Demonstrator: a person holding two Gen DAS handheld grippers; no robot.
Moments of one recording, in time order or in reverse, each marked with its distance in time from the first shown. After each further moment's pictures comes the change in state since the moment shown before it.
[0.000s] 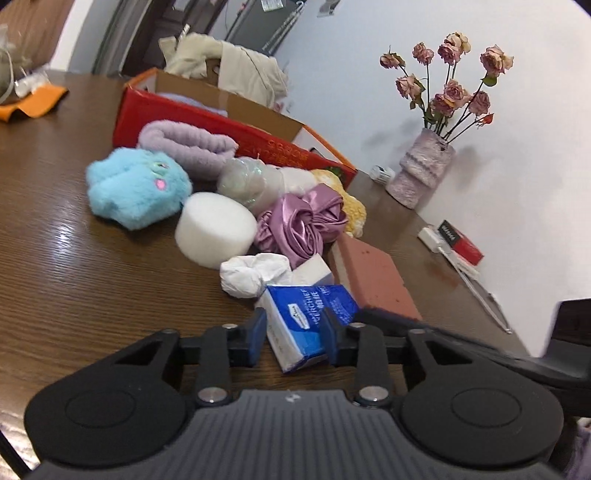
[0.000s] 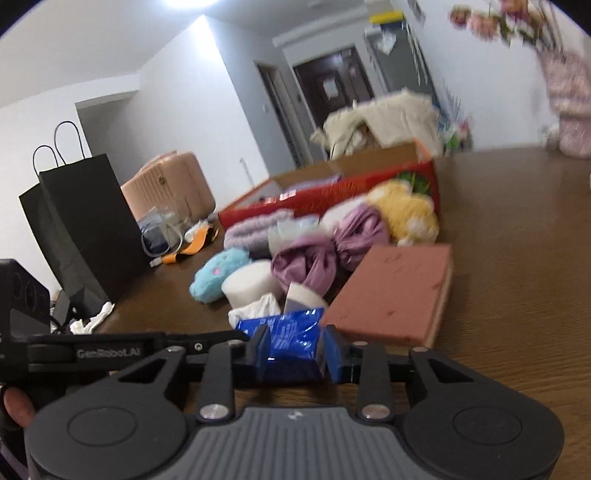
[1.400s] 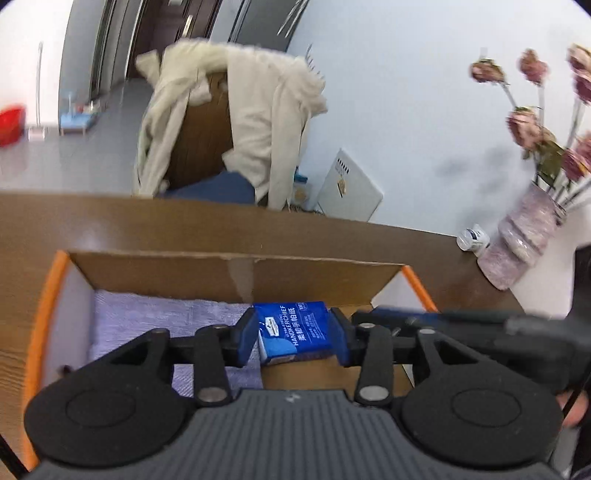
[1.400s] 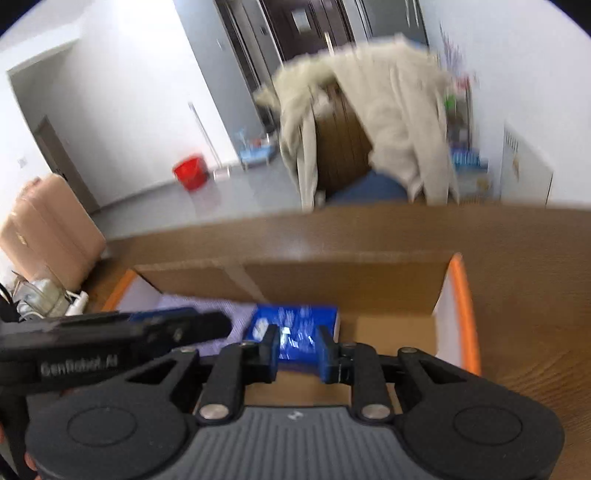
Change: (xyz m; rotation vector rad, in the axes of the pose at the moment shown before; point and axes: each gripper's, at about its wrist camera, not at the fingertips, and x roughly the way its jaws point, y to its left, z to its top) left arm 0.209 0.049 0.312 0.116 0.073 0.166; right arm 0.283 -0.099 0.302 -0.012 0.209 -0.128
